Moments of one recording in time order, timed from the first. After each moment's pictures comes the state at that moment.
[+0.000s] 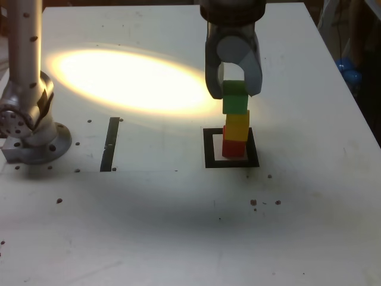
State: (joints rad) arm -0.08 1.89 -1.70 1.32 0.06 0.00
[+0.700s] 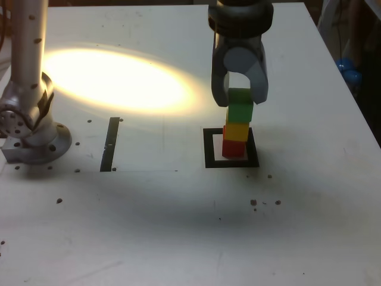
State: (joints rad) arm -0.08 1.94 -1.70 1.30 0.07 0.00
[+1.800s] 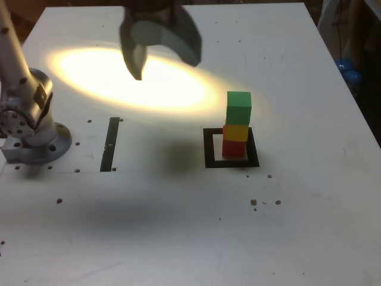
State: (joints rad) arm -0.03 1.57 -1.32 1.37 0.14 -0.01
